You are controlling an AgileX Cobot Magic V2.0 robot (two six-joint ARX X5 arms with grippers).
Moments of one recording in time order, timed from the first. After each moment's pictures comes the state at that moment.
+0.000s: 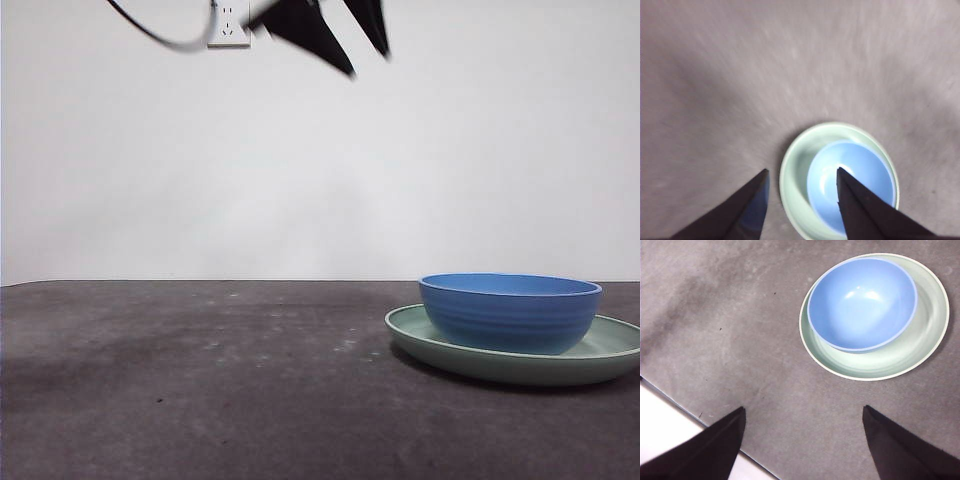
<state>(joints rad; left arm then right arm) -0.67 1.86 2.02 -0.88 0.16 -0.11 0.12 0.67 0.88 -1.06 -0.50 -0.02</state>
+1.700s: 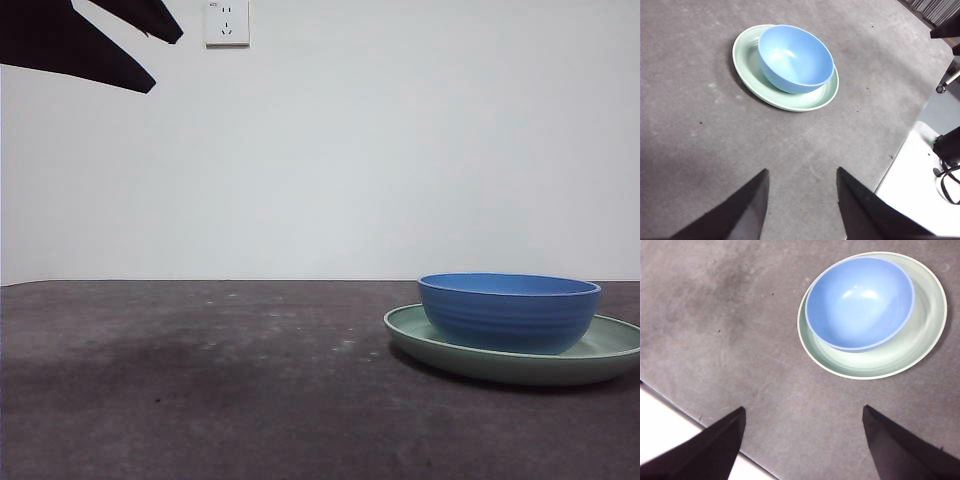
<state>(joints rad) -0.55 0.88 0.79 -0.51 0.47 -0.09 0.12 0.67 0.88 -1.06 -0.49 0.00</state>
